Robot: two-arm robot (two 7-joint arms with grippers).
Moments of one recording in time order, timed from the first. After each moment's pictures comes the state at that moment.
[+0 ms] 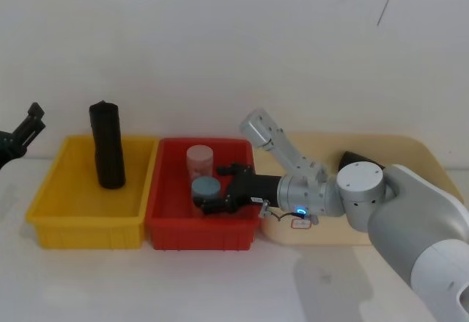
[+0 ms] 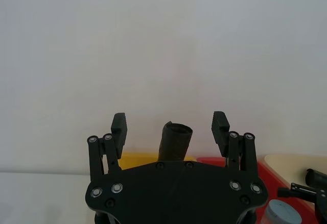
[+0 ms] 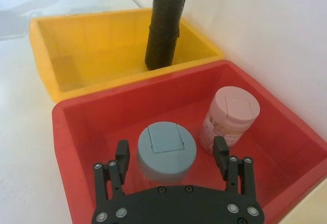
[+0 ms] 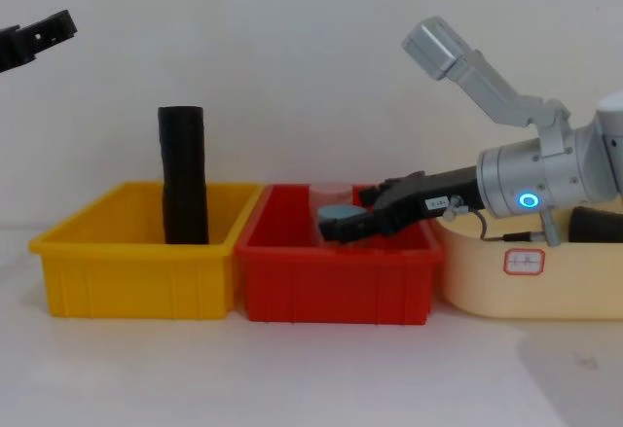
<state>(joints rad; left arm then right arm) -0.35 0.32 0.11 -1.46 -0.62 -0.09 -0.20 1.08 0.05 -0.59 -0.29 0.17 -0.17 0.80</state>
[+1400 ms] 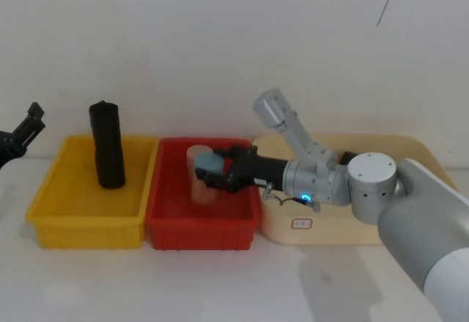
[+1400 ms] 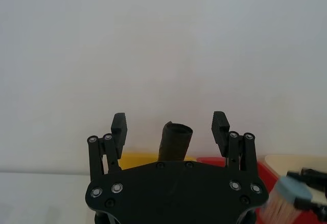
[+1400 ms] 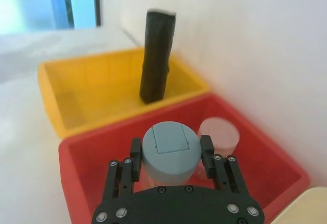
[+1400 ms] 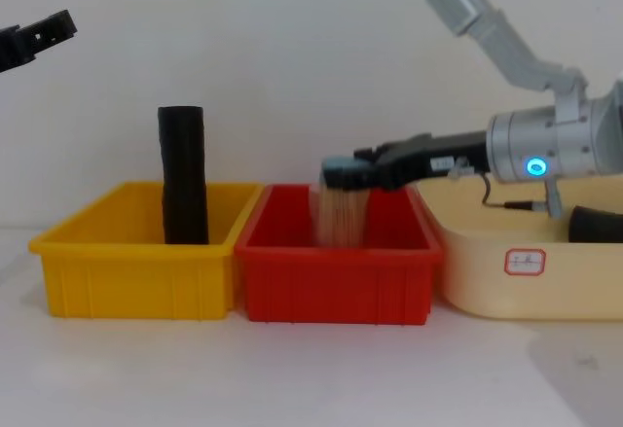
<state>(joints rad) -0.35 0.32 0.11 -1.46 -0.62 -0.09 -0.20 1.01 0.10 -0.52 -0.50 0.20 -0.11 0.80</state>
